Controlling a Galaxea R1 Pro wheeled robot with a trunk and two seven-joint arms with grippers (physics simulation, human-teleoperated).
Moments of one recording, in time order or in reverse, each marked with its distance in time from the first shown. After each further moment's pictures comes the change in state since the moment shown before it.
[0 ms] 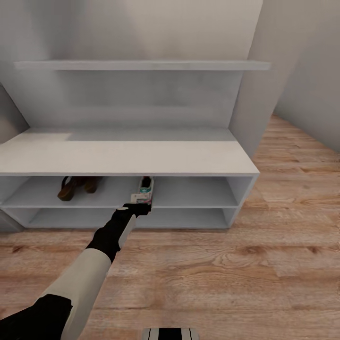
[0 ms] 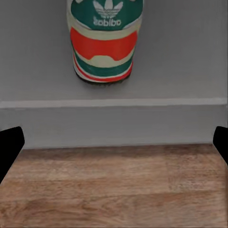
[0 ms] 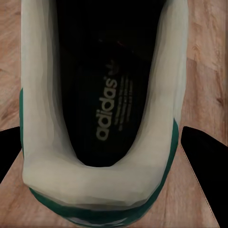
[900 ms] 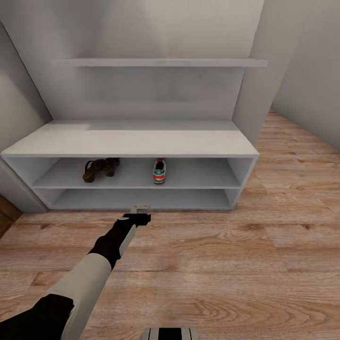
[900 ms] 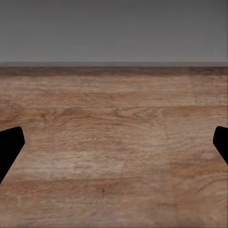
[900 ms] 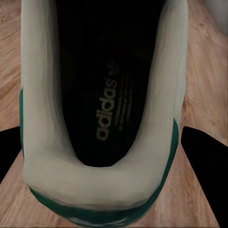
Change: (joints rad) left arm 0.014 0.001 0.003 0.138 0.002 -0.087 -0.003; right arm 0.000 0.002 -0.001 -0.119 -0.001 -0.002 -0.003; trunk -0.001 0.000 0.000
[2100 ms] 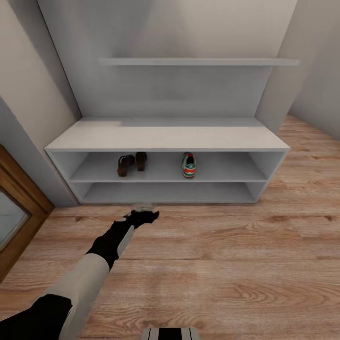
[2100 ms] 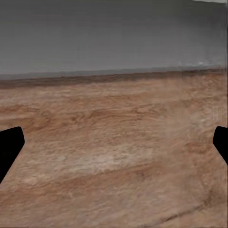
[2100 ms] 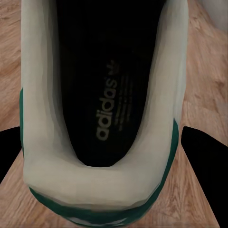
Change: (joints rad) left arm 0.001 0.016 -0.004 0.004 0.002 -0.119 -0.275; right arm 0.000 0.000 0.000 -0.001 0.001 0.001 0.000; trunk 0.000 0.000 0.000
